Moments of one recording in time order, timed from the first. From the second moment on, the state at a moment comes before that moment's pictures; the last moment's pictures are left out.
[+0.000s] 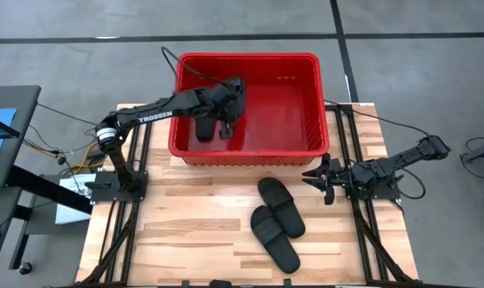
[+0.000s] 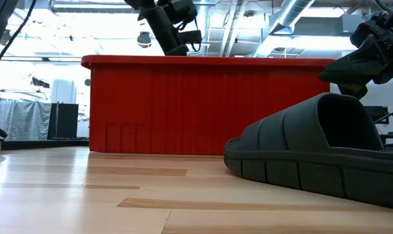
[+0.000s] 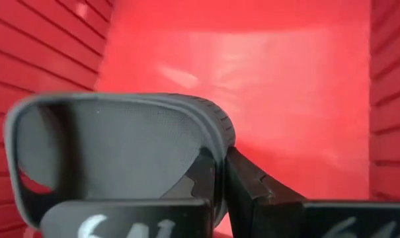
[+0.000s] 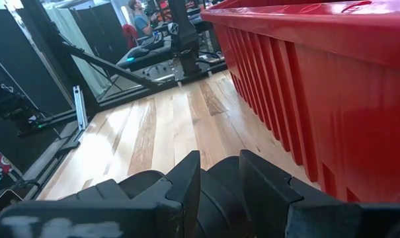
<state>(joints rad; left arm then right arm) 0.44 1.77 1.60 -0.71 -0.12 0.45 0.37 0.24 0.01 0.06 0.42 0.33</state>
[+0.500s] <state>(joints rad) 0.46 1.79 1.43 -0.63 -0.07 0.51 0.37 0.24 0.01 0.06 0.42 0.33</state>
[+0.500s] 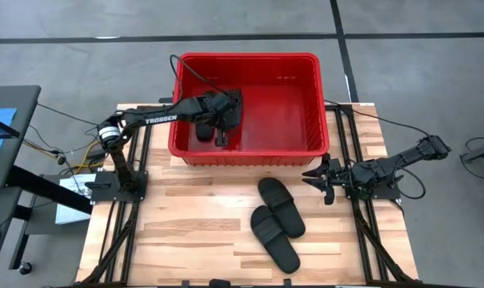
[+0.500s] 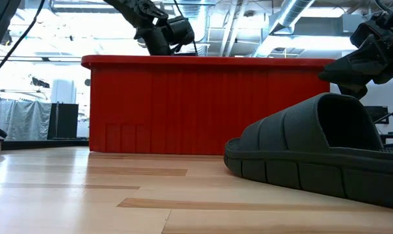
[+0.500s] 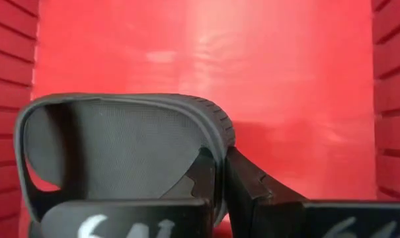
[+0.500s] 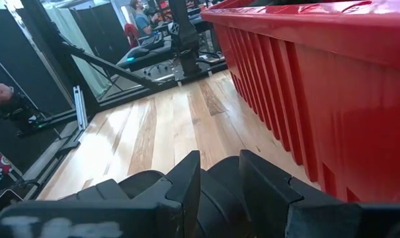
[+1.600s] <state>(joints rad) 0.50 1.78 1.32 -0.56 -0.14 0.59 0.37 0.24 0.01 0.06 0.42 0.33</state>
